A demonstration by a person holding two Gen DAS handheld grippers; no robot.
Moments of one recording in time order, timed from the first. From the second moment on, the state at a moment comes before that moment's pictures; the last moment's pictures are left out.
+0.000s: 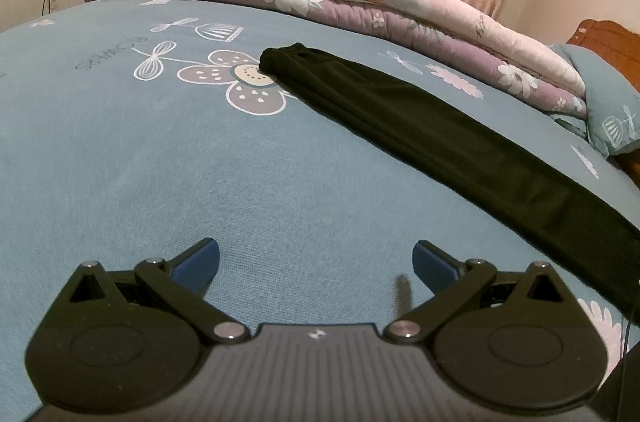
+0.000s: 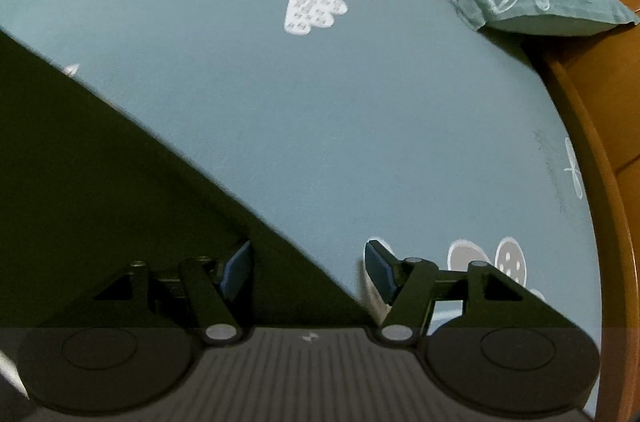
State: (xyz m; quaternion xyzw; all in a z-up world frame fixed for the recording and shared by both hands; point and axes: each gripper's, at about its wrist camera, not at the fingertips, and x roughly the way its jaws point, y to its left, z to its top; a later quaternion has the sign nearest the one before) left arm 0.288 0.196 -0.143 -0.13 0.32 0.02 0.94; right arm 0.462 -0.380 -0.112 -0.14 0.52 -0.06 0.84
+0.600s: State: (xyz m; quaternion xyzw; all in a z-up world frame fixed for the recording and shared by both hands) left arm 0.289 0.198 -0.139 -0.15 0.32 0.02 0.93; right arm 0.407 -0.403 -0.086 -0.09 0.50 -0.13 0.85
